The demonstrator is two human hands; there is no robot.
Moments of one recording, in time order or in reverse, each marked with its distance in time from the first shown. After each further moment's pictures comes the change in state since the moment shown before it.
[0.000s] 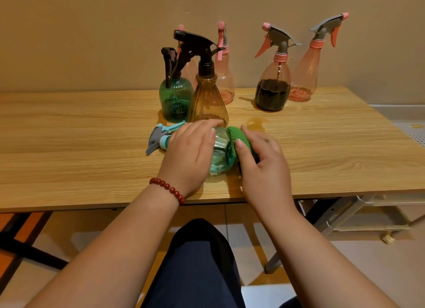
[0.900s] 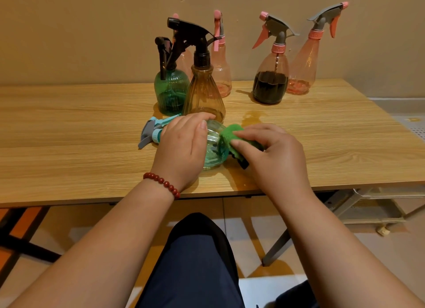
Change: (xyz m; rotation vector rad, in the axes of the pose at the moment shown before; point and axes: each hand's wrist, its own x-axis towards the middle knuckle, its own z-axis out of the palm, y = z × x) left_hand -0.002 -0.003 0.002 0.005 0.054 -0.026; right_hand 0.012 -0.004 -0.020 -0.161 -0.036 -0.103
